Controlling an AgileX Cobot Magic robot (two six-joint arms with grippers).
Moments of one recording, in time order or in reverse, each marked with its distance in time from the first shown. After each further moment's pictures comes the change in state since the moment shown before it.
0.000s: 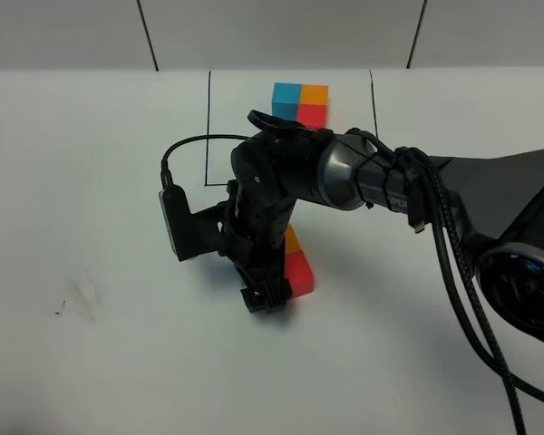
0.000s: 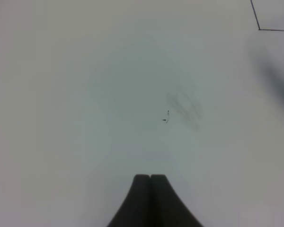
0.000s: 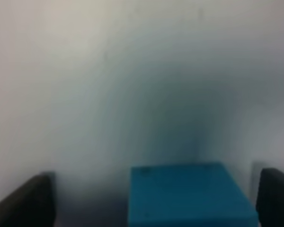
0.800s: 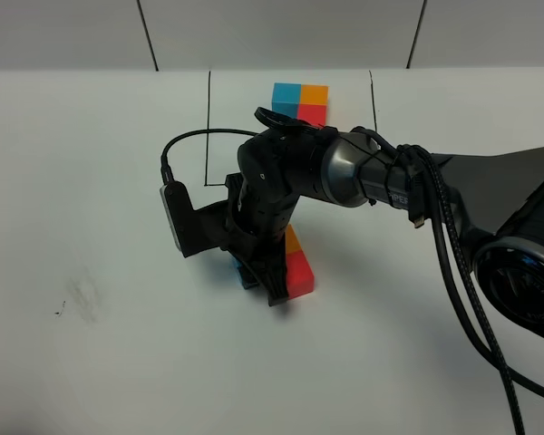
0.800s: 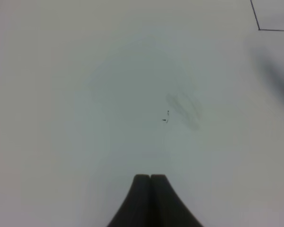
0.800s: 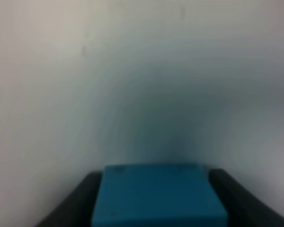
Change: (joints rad) left arm 0.000 0.000 0.000 0.000 0.000 0.000; right arm -0.019 0.024 -0.002 0.012 -0.057 -0.079
